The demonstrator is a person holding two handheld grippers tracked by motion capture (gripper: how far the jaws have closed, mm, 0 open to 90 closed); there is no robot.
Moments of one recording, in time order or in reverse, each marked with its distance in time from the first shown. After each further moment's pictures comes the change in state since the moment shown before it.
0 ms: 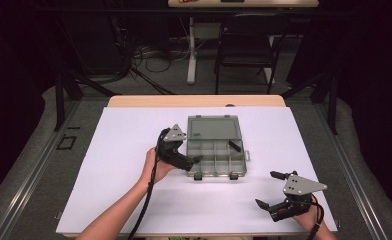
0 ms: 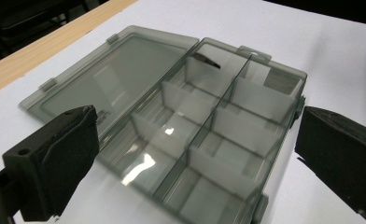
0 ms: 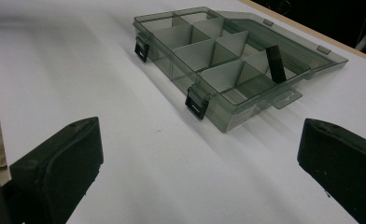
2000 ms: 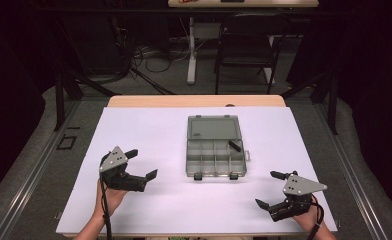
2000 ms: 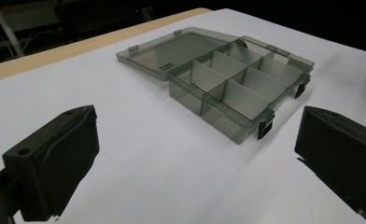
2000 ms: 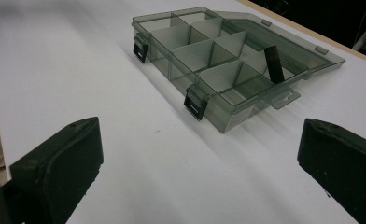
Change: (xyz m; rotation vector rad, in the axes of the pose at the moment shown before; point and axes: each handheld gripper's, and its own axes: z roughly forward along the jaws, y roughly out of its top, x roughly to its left) left arm 0.000 -0.089 -0.112 -0.171 0.144 -0.142; right arm 0.001 0.001 0.000 0.001 -0.008 -0.001
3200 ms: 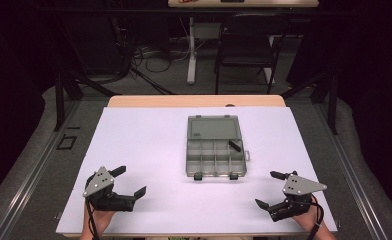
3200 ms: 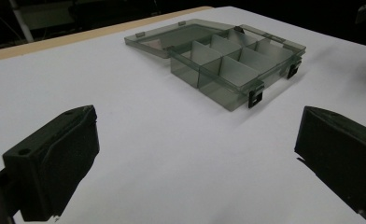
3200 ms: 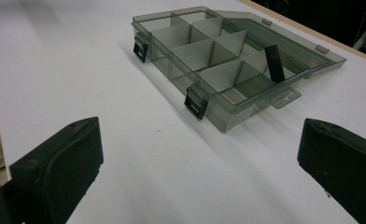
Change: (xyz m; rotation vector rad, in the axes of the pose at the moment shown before) left arm -0.016 -0.039 -0.038 -0.020 0.033 -0.020; right arm 0.000 0.000 0.000 0.004 0.001 0.004
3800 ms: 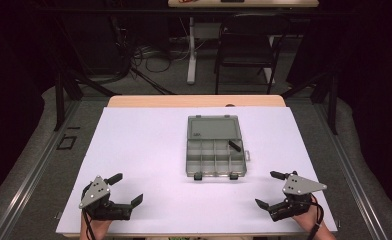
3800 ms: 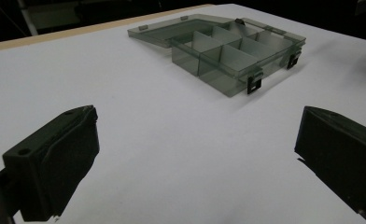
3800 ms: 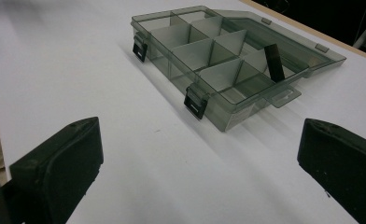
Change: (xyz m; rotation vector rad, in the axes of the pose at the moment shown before) left arm -0.006 -0.022 -0.010 -0.013 0.028 0.004; right arm 0.000 0.000 0.000 0.000 -0.001 0.003
